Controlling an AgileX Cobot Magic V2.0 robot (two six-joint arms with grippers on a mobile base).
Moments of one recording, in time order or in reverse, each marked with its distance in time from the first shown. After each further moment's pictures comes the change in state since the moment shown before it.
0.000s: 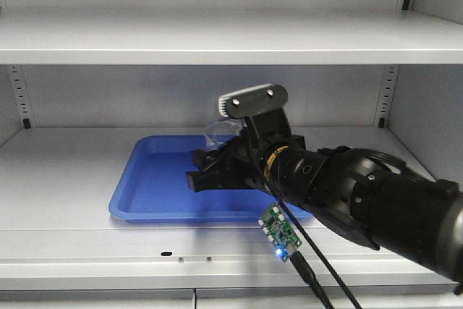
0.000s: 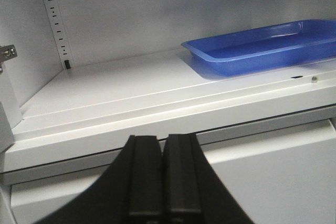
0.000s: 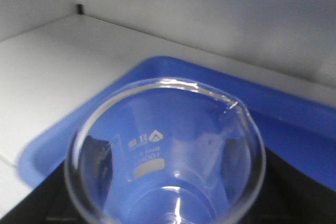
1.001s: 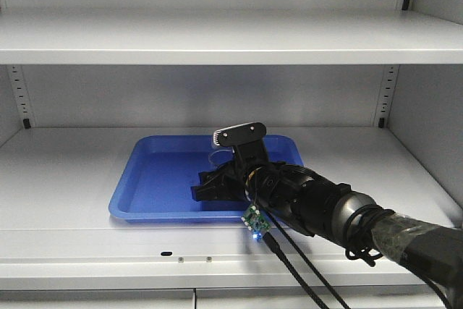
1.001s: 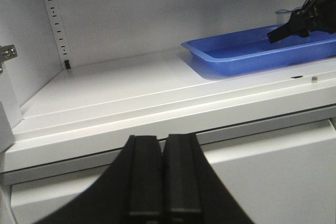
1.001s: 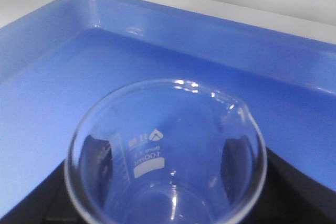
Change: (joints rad) left arm 0.000 0.000 0.000 0.000 0.000 0.000; right arm -0.078 0.388 -0.277 -0.033 -0.019 0.022
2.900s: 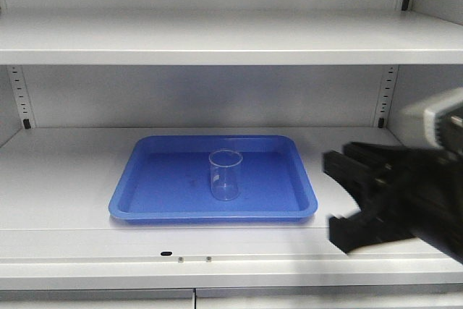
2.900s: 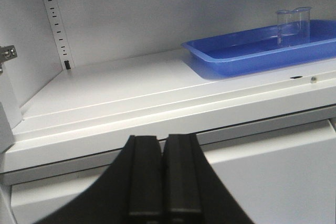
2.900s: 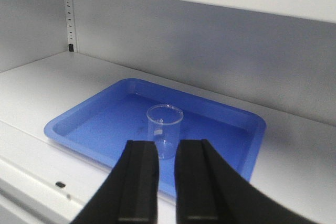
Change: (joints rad) left arm 0.000 0.000 0.000 0.000 0.000 0.000; right arm 0.058 -1.136 0.810 -0.050 0.075 -0.019
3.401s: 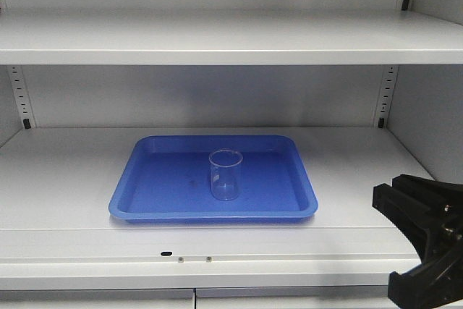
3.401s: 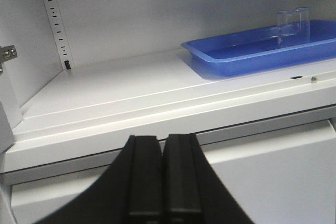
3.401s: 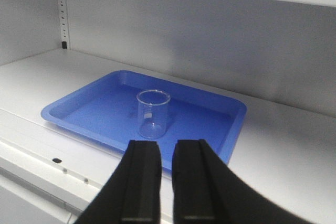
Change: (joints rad) left arm 0.000 0.000 0.000 0.000 0.000 0.000; right arm 0.000 -0.152 0.112 -0.008 0.047 0.000
